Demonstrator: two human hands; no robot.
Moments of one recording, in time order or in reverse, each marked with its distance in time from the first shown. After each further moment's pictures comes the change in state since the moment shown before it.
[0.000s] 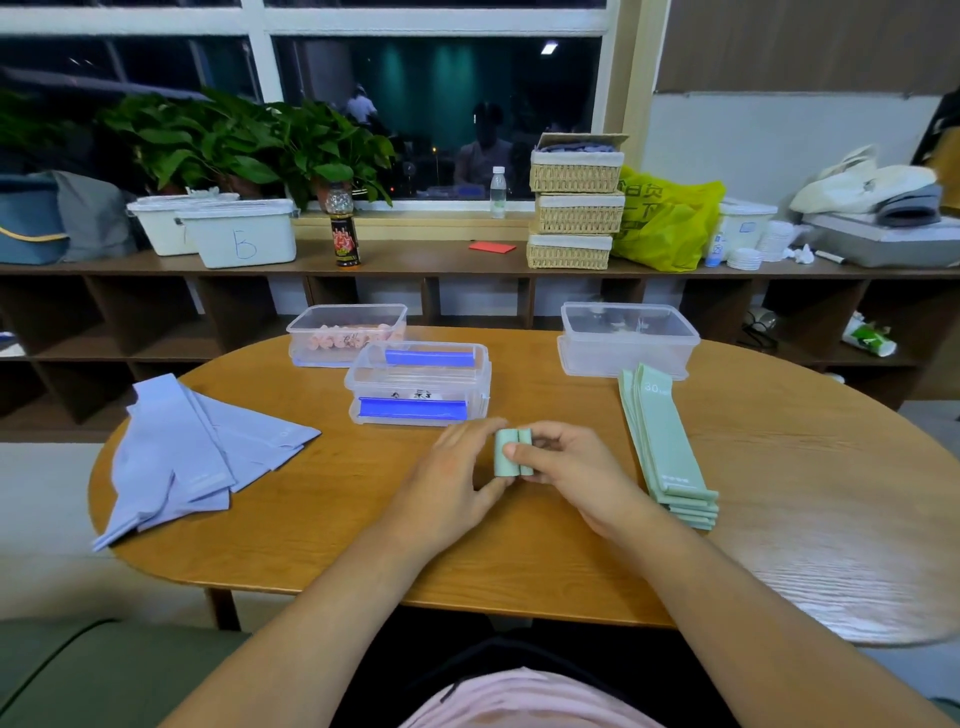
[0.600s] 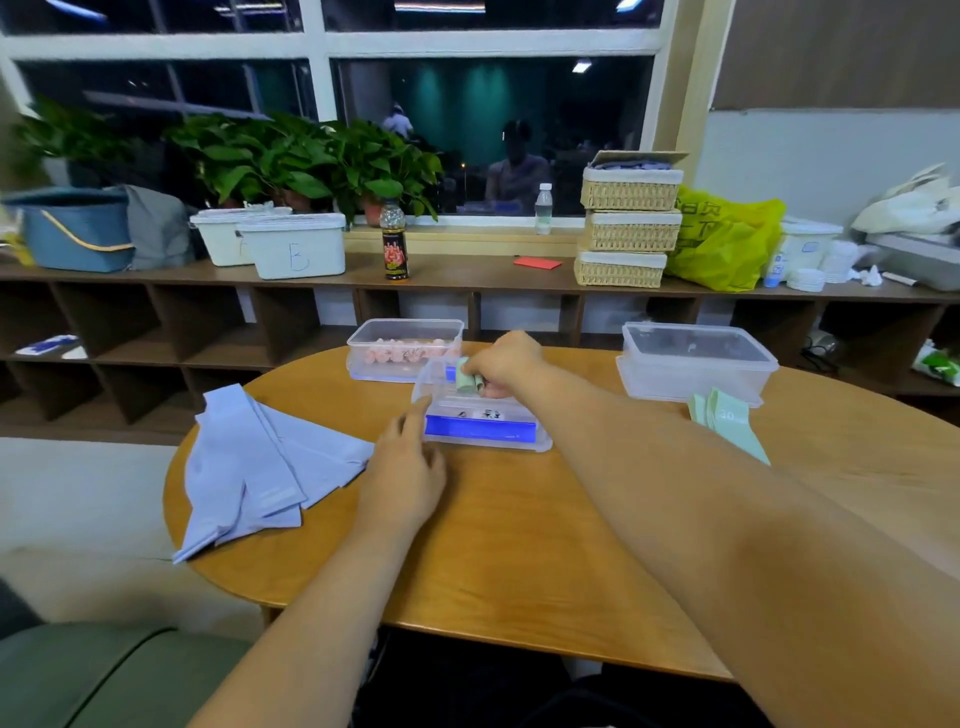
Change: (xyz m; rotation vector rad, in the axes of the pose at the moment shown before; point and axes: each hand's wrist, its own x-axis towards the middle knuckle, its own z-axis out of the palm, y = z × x) left_hand 0.001 -0.095 -0.074 0.134 0.167 -0.512; right_hand 0.203 -0.079 0.123 -0.558 0.179 0.206
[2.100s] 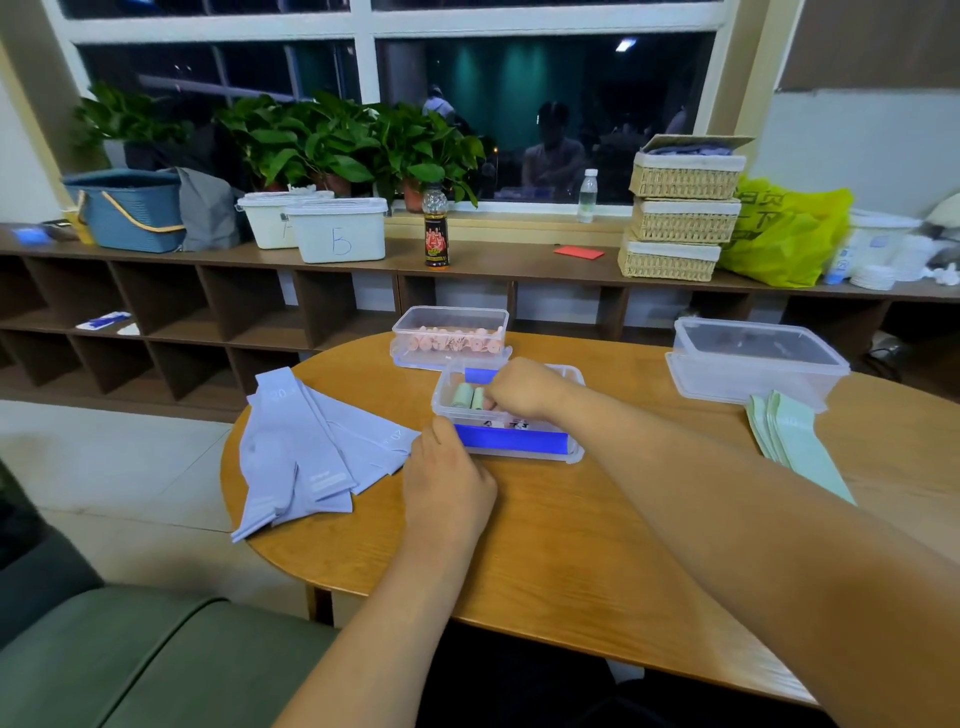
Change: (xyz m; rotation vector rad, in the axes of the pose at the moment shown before) left_hand -0.021 0.002 0.003 0.203 0.133 -0.112; right_hand -0.004 0.008 0.049 -0.485 -0.248 -0.287
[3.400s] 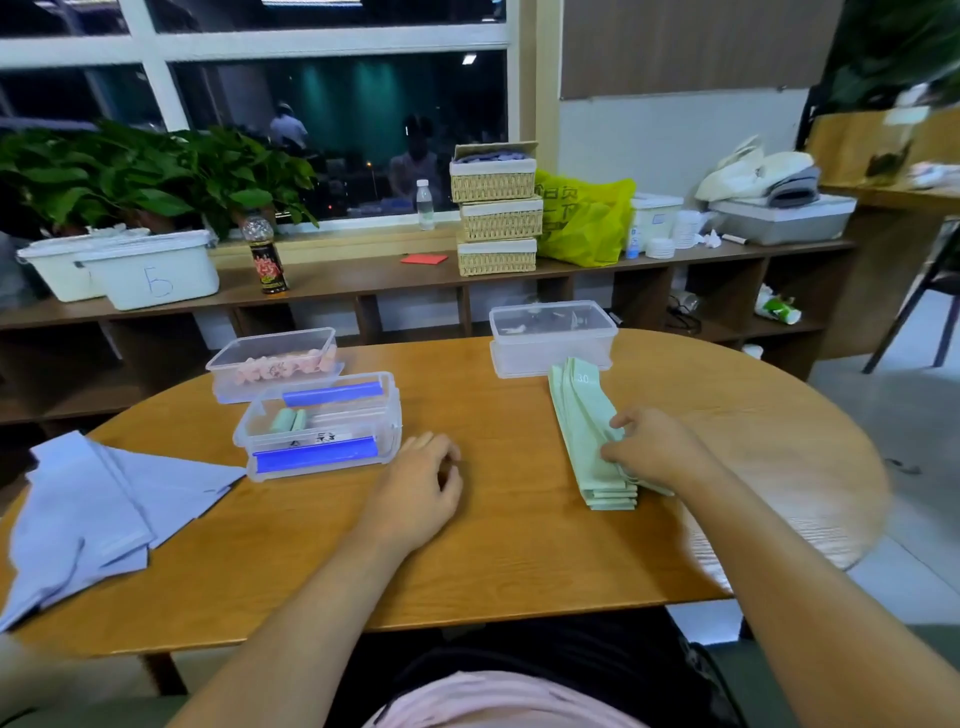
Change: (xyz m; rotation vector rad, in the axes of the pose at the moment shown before) left_hand -0.045 0.119 0.068 -0.229 -0.302 0.658; right_hand -0.269 0.287 -0.081 0.184 0.366 0.571
